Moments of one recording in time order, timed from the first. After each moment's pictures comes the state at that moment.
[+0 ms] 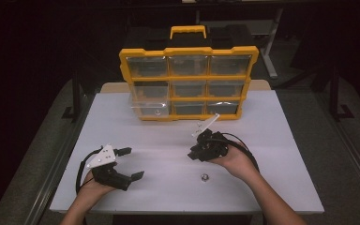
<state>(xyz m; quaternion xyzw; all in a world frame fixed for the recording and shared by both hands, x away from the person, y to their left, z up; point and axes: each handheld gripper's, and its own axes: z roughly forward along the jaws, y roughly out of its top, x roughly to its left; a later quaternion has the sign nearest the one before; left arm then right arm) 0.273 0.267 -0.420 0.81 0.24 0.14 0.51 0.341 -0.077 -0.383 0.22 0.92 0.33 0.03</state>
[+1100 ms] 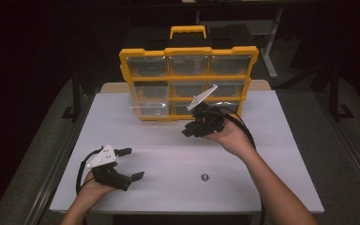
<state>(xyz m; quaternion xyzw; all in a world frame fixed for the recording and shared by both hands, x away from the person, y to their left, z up) 0.274 0.266 -0.420 0.81 0.24 0.13 0.51 0.378 -0.067 -0.321 0.22 0.91 0.35 0.04</state>
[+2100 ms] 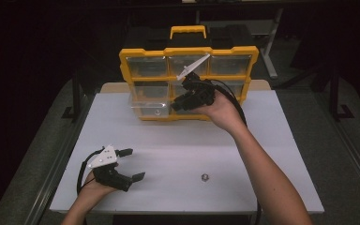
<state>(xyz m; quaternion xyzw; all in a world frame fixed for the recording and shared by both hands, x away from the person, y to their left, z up) 0.274 0.263 -0.421 0.82 0.24 0.13 0.51 0.412 -0.043 -0.257 0.22 0.89 0.38 0.06</state>
